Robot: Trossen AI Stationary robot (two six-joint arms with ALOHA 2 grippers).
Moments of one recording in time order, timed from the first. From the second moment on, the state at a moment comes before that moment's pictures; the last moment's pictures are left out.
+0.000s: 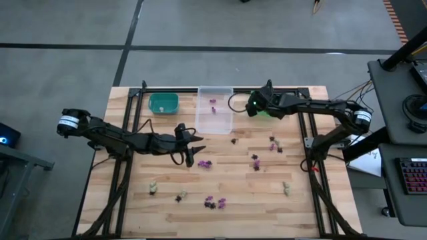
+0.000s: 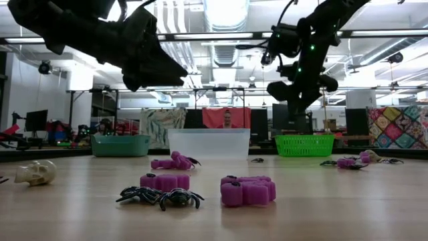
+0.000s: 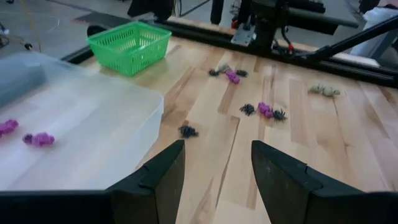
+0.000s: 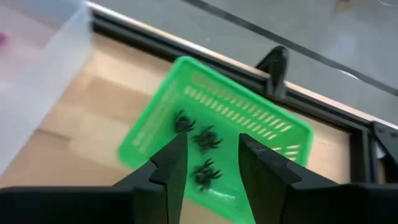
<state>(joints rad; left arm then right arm) -0.13 1.33 0.52 0.45 -0.38 -0.28 -0.45 1.47 0.98 -0.59 0.60 0.56</state>
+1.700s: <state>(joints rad) -0.52 1.34 0.81 -1.03 0.17 -1.38 -0.04 1.37 0.95 -0.44 0.38 0.33</state>
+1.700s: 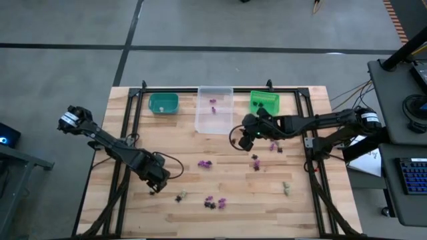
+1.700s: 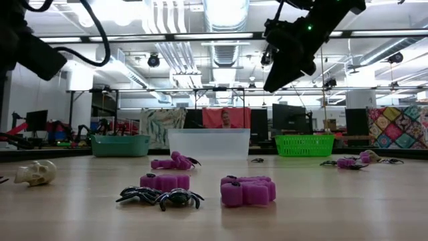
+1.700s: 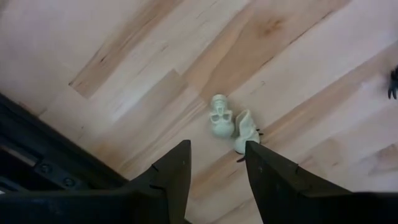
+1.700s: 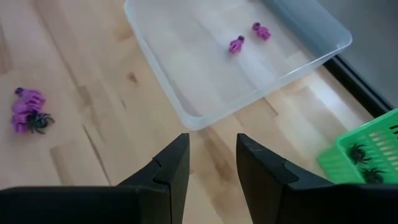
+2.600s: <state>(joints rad) -0.52 1.34 0.71 -0.89 0.16 -1.45 -0.02 1.37 0.94 -0.44 0.39 0.34</state>
